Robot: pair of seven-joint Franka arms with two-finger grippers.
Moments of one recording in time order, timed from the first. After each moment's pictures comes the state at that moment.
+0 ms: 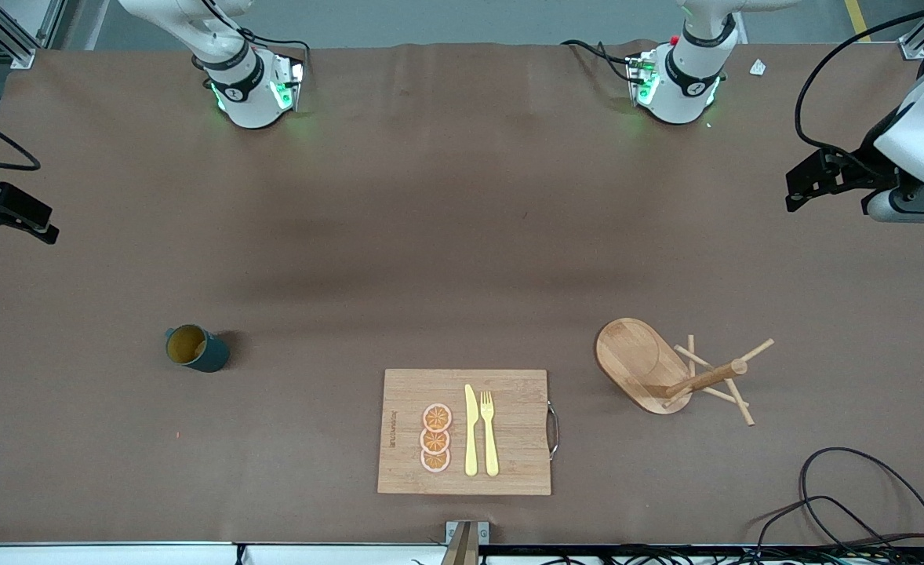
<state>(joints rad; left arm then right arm) -0.01 0.04 -0.13 -1.47 0.02 1.51 -0.08 0.03 0.11 -0.06 -1.38 -0.02 1.53 0.01</state>
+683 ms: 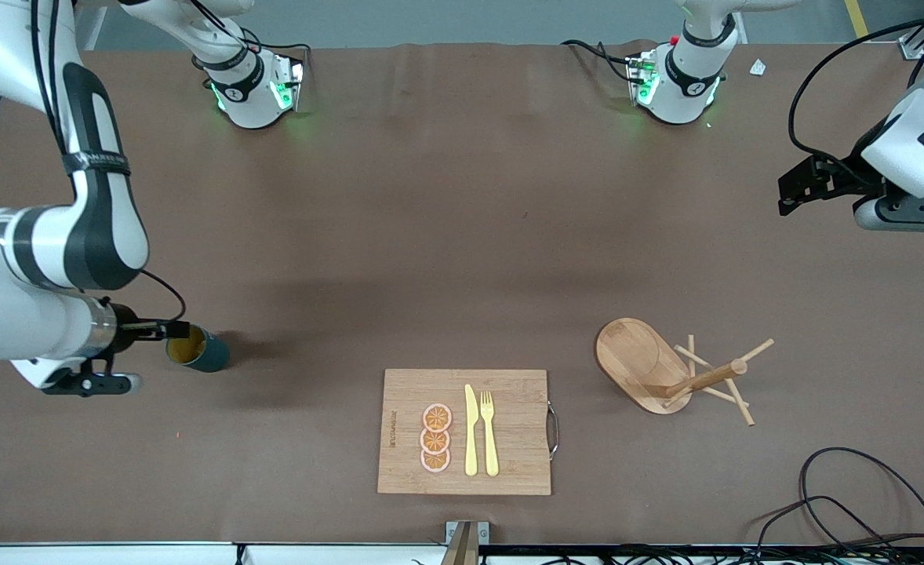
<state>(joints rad) -0.02 0.06 -0.14 -1.47 0.02 1.51 -0.08 0.07 0.54 -0.06 -1.42 0.03 1.77 0.01</state>
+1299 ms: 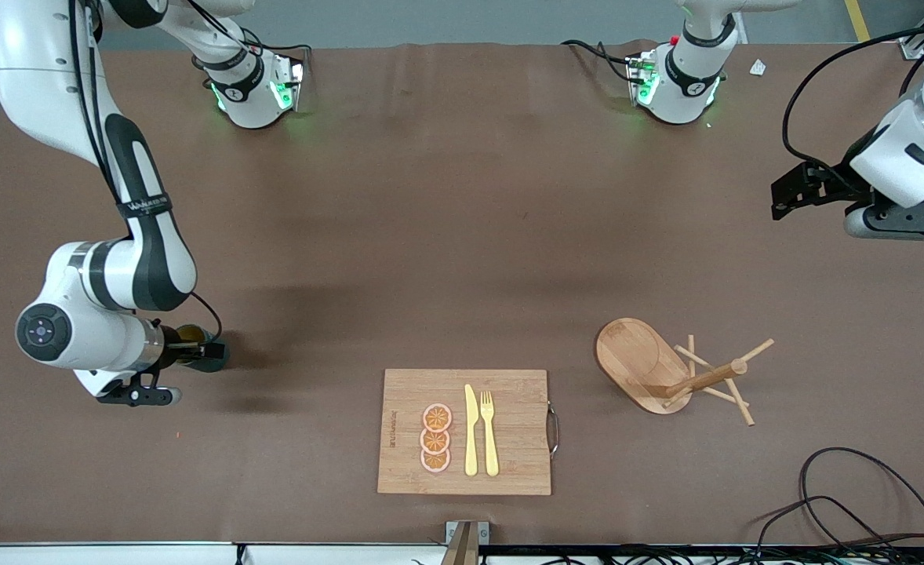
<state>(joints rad) -0.01 0.07 -0.14 -1.47 0.02 1.51 -0.08 0.07 0.62 -0.06 -1.58 0.04 2.06 0.04</state>
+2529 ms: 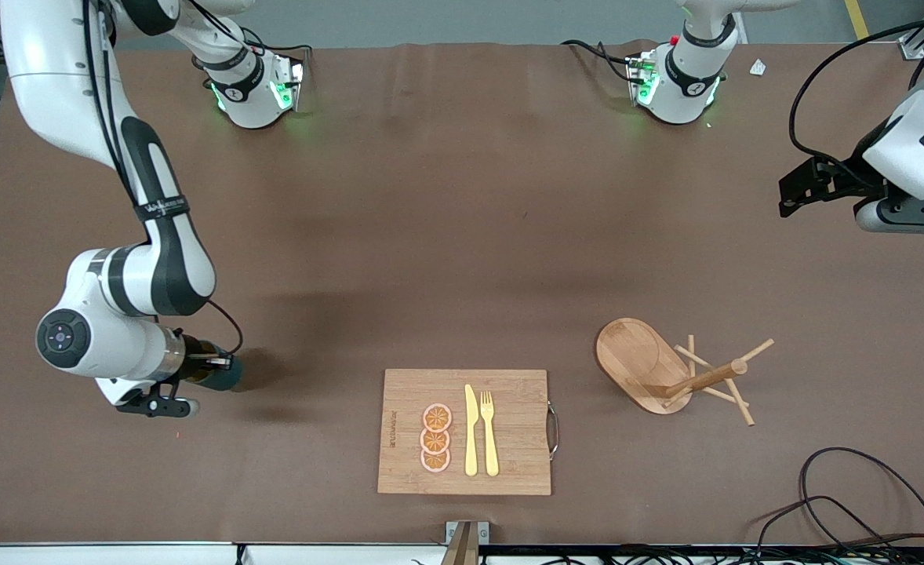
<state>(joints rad) -0.01 0.06 -0.14 -1.46 0.02 1.51 -0.08 0.15 0.64 -0.04 -1.45 0.14 2.02 0.18</state>
